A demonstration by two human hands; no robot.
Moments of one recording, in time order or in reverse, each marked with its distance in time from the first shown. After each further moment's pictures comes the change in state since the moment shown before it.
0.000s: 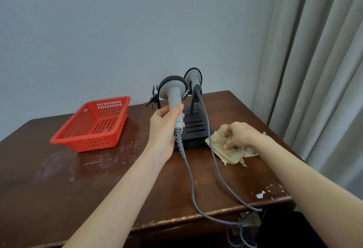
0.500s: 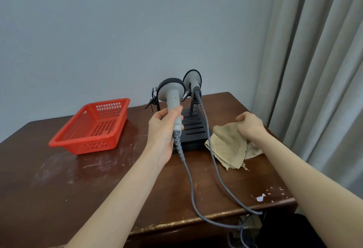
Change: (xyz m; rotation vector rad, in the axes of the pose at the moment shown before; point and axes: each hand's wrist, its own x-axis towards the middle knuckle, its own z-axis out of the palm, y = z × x) left_hand -0.001 0.000 0.001 -0.032 -0.008 -0.003; right_hand 0.008 0.015 -0.007 0.468 0.391 0.180
